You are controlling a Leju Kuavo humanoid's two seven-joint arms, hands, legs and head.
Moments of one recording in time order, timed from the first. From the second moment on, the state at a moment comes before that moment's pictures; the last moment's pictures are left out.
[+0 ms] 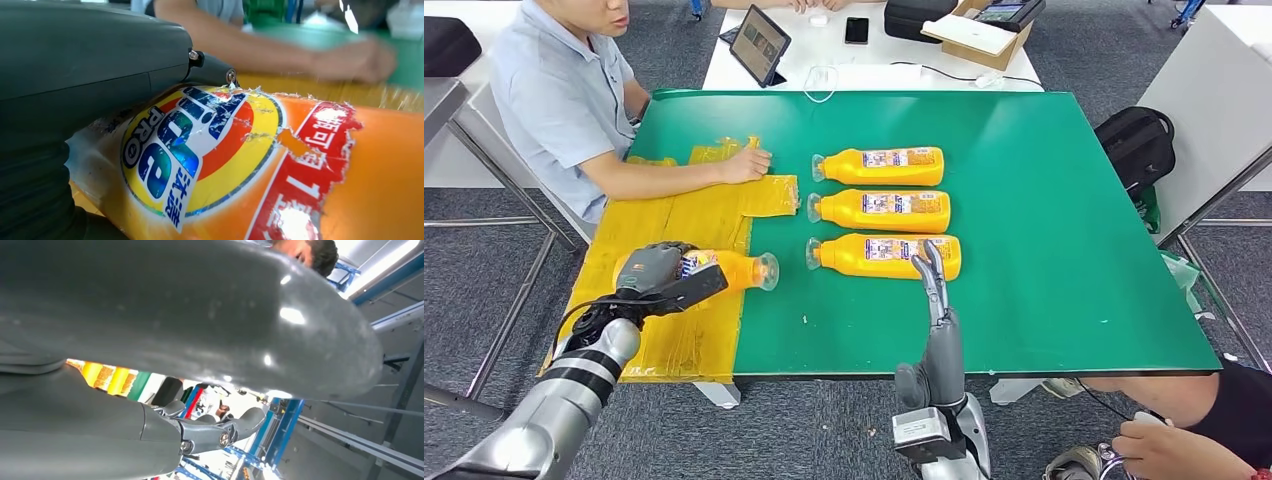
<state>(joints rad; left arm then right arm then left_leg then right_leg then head) -0.59 0.08 -0.22 -0.70 -1.08 0.16 -0.23 -0.01 0.02 0.45 -1.58 0.30 -0.61 -0.70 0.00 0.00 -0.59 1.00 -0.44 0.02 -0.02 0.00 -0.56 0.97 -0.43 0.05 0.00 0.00</state>
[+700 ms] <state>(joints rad) -0.67 0.09 -0.26 -0.58 -0.75 -0.23 -0.49 -0.06 0.01 0.44 -1.50 0.25 -0.63 -0.70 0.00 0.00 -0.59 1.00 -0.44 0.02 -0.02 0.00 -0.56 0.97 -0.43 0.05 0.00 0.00</state>
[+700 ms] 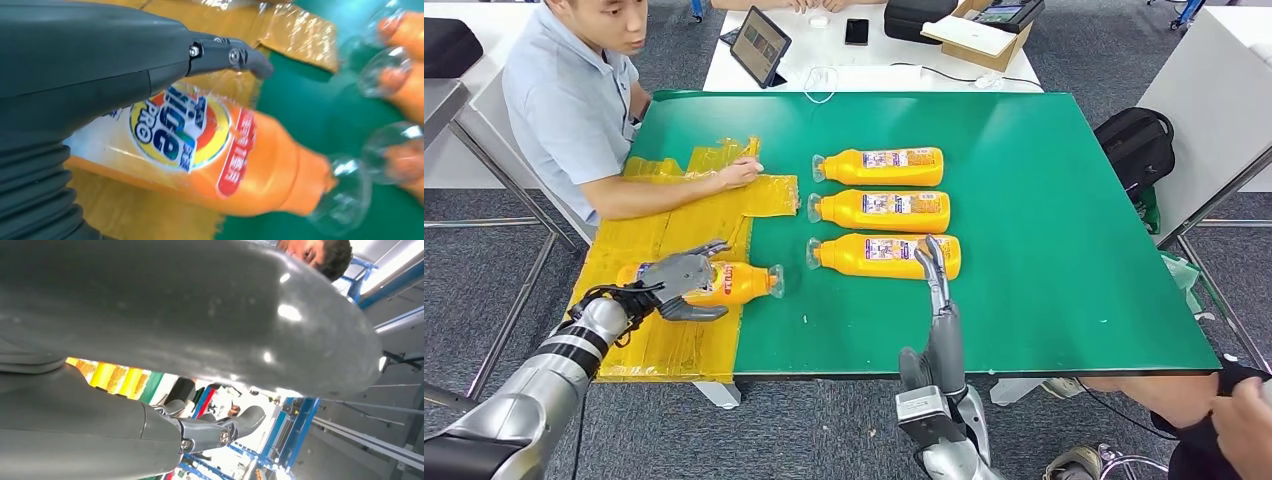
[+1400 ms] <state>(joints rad) -0.21 -0.10 -0.14 -1.45 -0.22 0.25 -0.58 -0.23 -0.03 0.27 -1.21 0.90 -0.48 -0.38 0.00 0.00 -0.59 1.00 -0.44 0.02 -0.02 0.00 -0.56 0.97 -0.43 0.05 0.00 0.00</state>
